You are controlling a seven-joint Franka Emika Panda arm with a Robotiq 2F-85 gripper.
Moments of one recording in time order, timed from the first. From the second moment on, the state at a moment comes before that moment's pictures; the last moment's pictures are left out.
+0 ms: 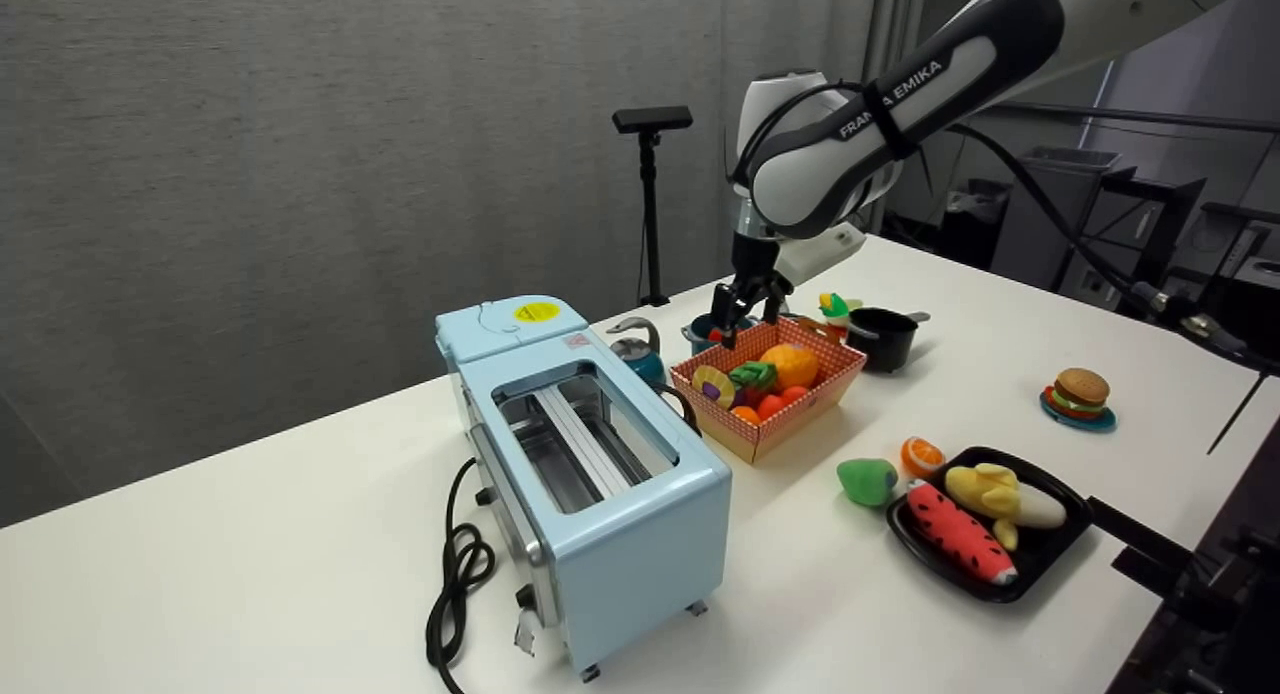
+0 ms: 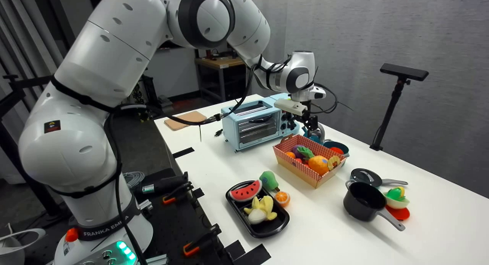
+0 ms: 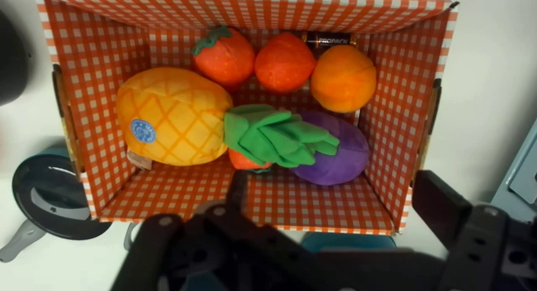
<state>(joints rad) 0.08 0.75 0.02 -1.54 -0.09 2.39 0.06</state>
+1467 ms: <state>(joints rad) 0.05 0.77 0.04 -1.64 -0.04 2.51 0.05</state>
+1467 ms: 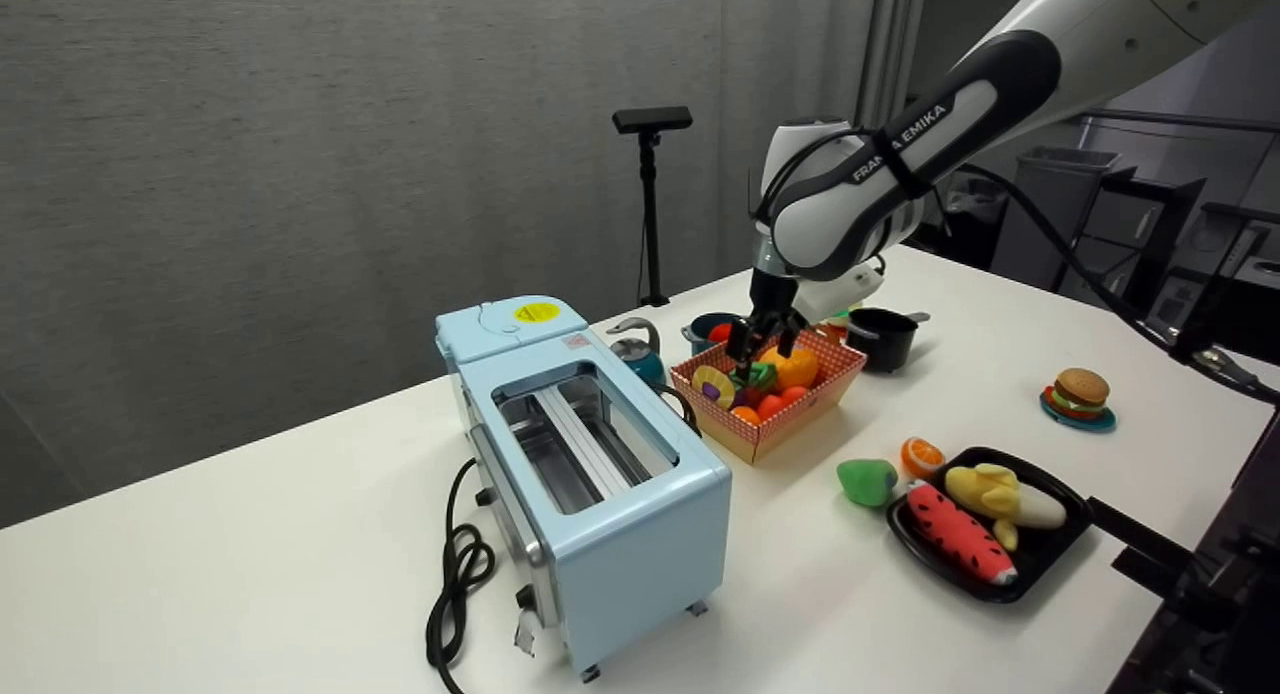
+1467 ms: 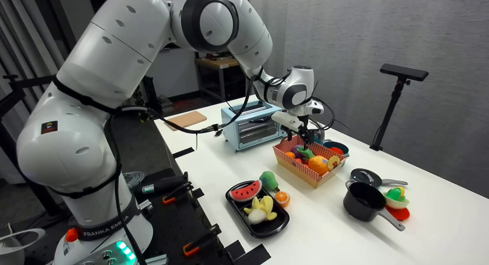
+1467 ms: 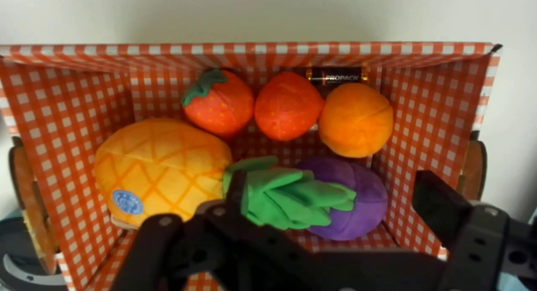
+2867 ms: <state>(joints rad) 0.08 0.85 0.04 -1.46 -0.04 2.41 0.05</state>
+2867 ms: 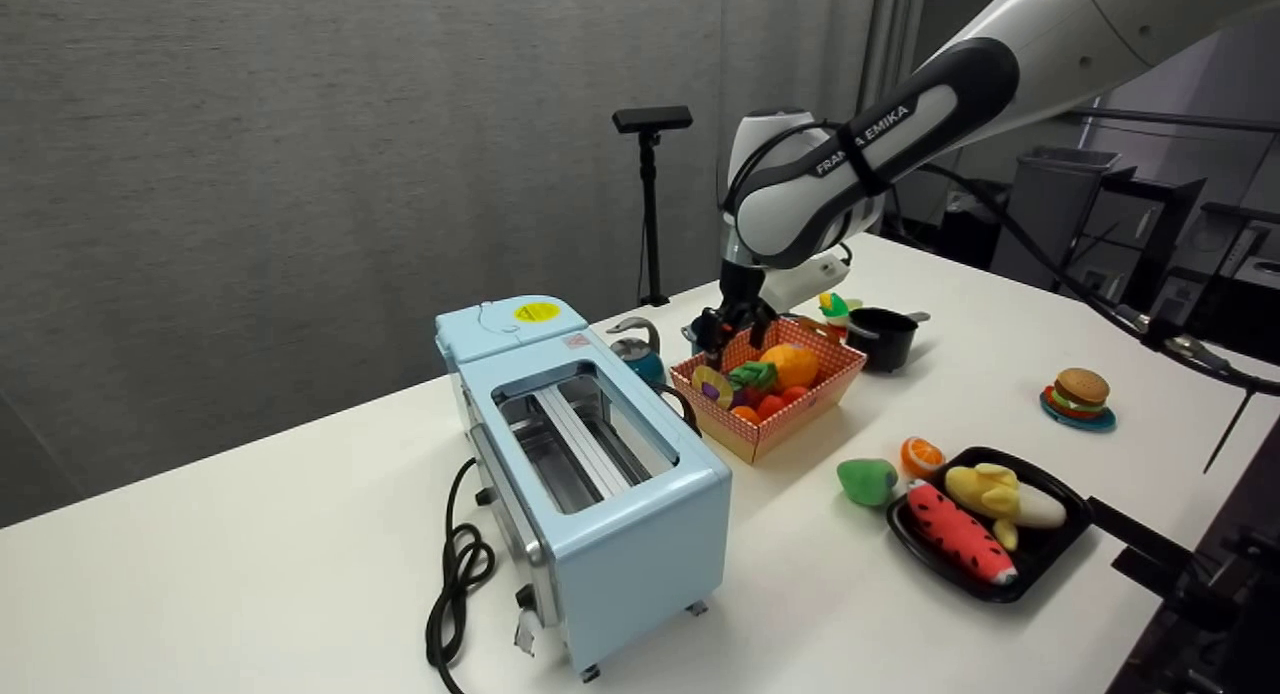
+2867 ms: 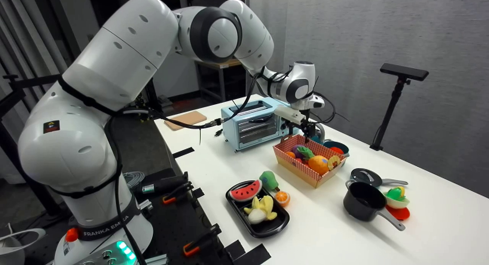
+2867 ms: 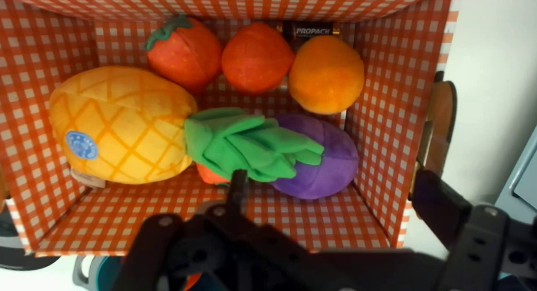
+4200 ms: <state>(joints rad) 0.00 0.96 0.02 -1.35 -0.04 2.30 0.03</state>
